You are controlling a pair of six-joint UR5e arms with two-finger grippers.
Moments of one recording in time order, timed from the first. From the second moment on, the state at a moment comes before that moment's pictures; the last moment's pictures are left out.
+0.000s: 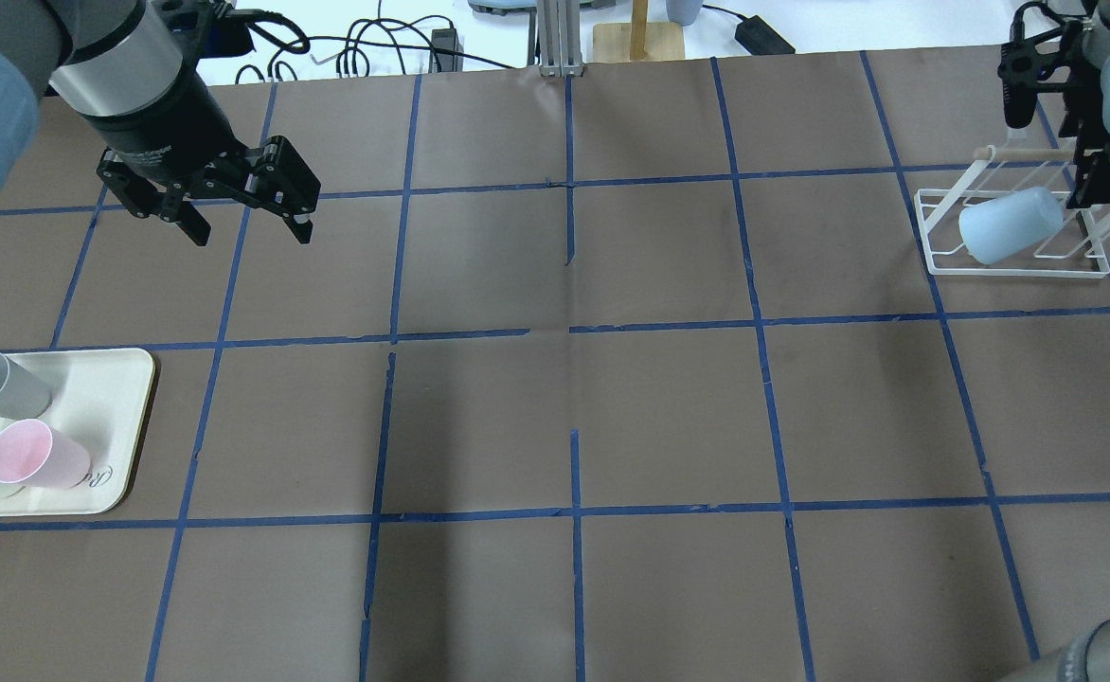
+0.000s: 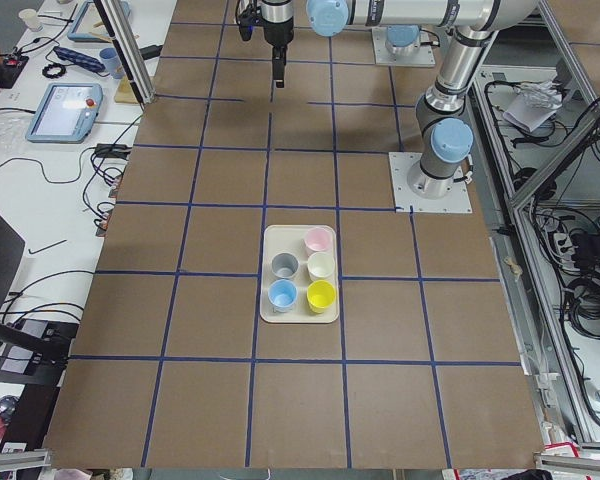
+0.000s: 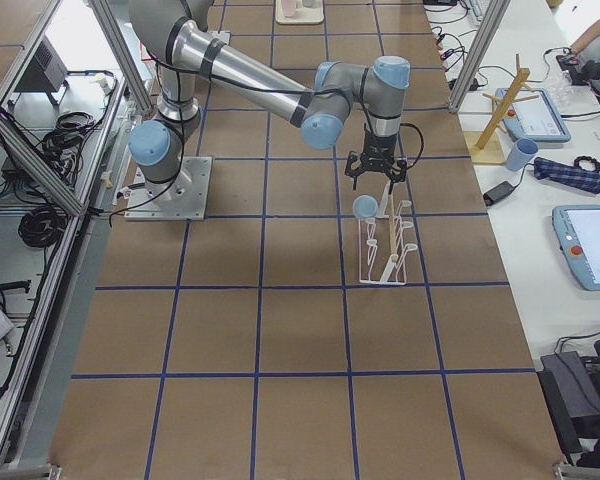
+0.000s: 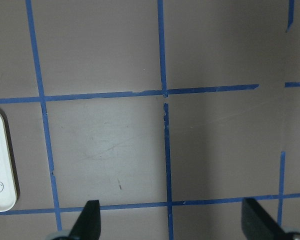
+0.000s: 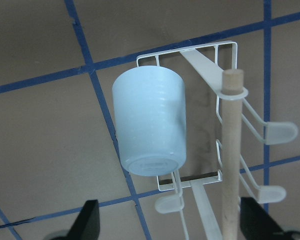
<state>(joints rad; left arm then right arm) -1.52 -1.59 -1.55 -1.61 1.56 0.09 1.22 -1.26 1.53 -1.98 -1.84 -1.71</state>
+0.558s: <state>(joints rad) -1.52 -1.58 -1.55 -1.61 1.56 0.09 1.32 -1.33 1.37 -1.64 -1.59 -1.28</state>
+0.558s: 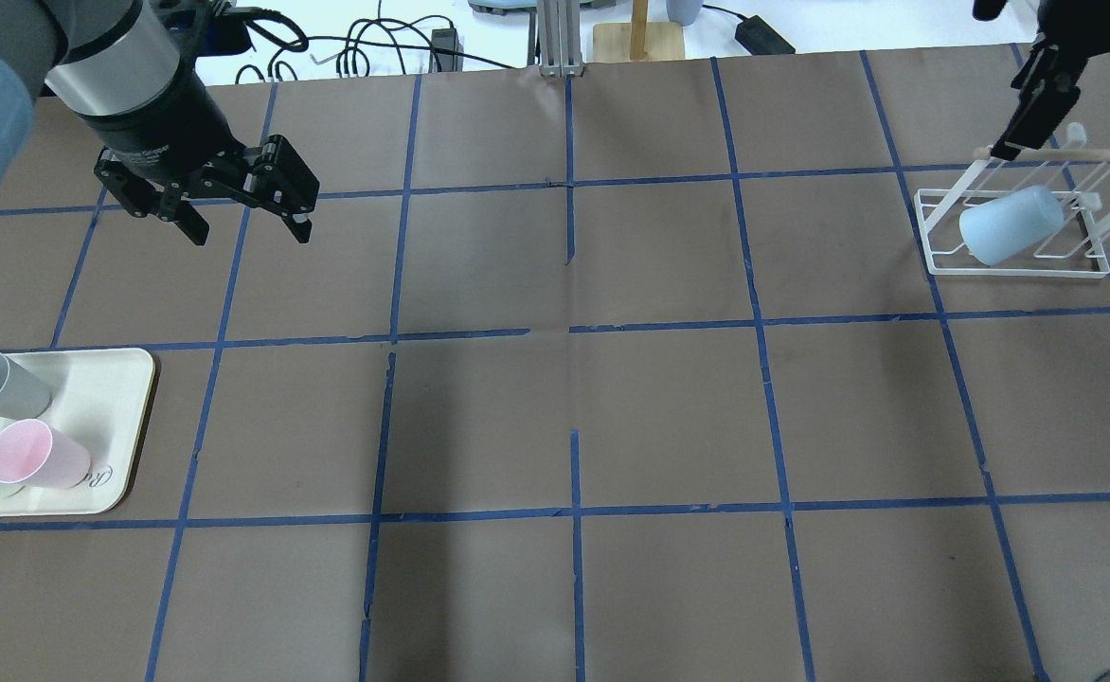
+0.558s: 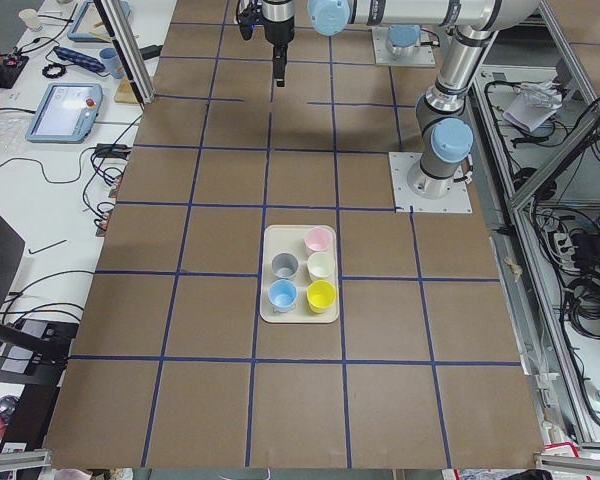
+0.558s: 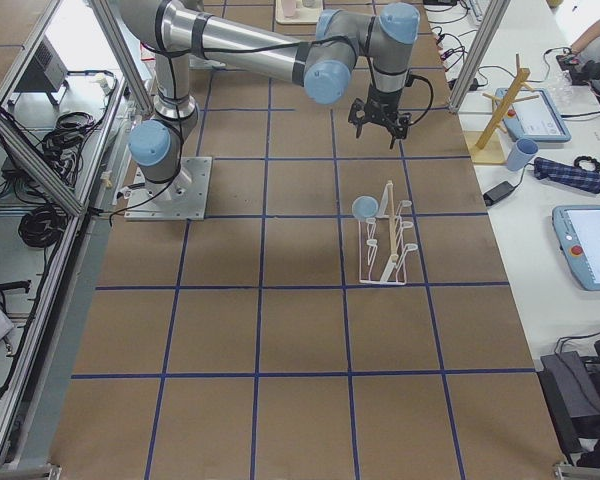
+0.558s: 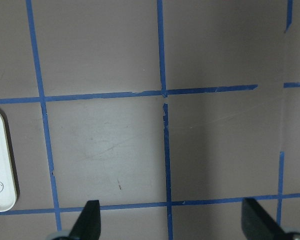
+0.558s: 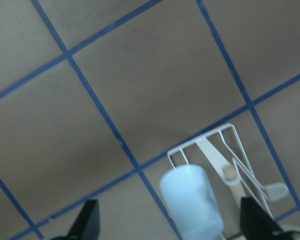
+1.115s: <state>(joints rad) -1.52 -1.57 -1.55 -1.61 1.57 0.11 1.57 -1.41 1.36 -1.59 -1.47 -0.43</state>
